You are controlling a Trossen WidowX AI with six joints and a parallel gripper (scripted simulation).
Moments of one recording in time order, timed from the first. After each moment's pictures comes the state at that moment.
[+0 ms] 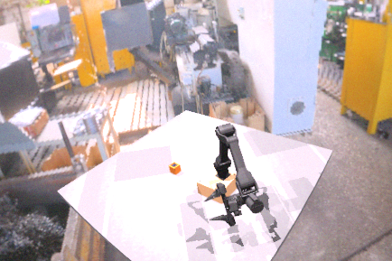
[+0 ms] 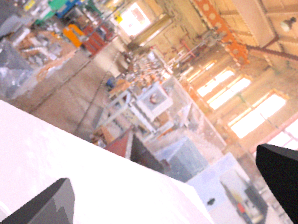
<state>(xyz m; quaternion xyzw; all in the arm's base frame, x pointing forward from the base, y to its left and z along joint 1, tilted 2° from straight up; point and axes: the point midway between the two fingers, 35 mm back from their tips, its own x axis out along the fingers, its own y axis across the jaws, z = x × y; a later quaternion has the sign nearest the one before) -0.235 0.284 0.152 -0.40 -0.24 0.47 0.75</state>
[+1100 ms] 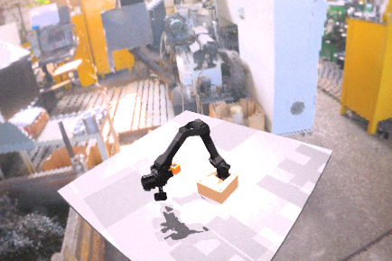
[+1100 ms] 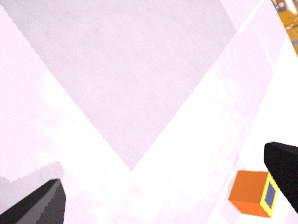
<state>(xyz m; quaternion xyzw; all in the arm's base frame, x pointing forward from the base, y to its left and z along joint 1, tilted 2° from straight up) 0.161 0.325 0.074 -0.46 0.35 0.21 0.78</state>
